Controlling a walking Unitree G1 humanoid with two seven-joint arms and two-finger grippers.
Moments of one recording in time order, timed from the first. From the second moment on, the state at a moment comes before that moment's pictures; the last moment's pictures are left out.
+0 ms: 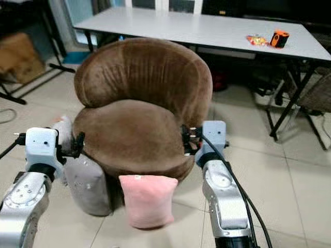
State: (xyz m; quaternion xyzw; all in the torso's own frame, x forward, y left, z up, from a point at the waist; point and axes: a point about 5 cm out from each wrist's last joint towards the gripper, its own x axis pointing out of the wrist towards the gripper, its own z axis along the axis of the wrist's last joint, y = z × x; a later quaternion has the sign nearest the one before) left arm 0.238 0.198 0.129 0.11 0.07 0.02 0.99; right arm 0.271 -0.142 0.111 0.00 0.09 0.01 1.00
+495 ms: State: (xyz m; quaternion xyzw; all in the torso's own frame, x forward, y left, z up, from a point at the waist) left arm 0.241 0.189 0.134 0.10 0.03 -0.01 0.99; right arm 0.274 -0.138 0.110 -0.01 0.09 0.04 1.00
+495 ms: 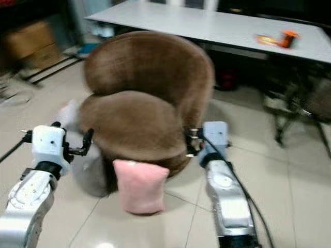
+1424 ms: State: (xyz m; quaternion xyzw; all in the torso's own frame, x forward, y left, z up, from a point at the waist) left arm 0.242 0.197 0.132 0.11 0.03 -0.01 0.99; right arm 0.275 -0.137 0.103 0.00 0.11 0.03 0.99
